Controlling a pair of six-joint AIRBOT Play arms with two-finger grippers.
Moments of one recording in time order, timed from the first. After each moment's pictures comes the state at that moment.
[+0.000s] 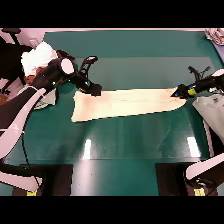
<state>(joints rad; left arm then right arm) -0.40 -1.60 1.49 1.17 -1.10 -1.43 -0.38 -1.84 1.44 -1.04 1.38 1.10</state>
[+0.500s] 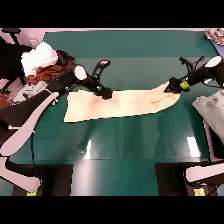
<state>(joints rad) -0.51 -1.68 1.49 1.09 -0.96 -1.30 -0.18 -1.58 1.43 -1.01 1.40 1.33</state>
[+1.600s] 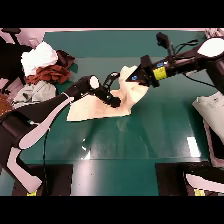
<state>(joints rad) -0.57 -1.80 1.53 1.04 -0.98 -1.30 0.25 -1.31 1.44 -0.63 1.33 1.77</state>
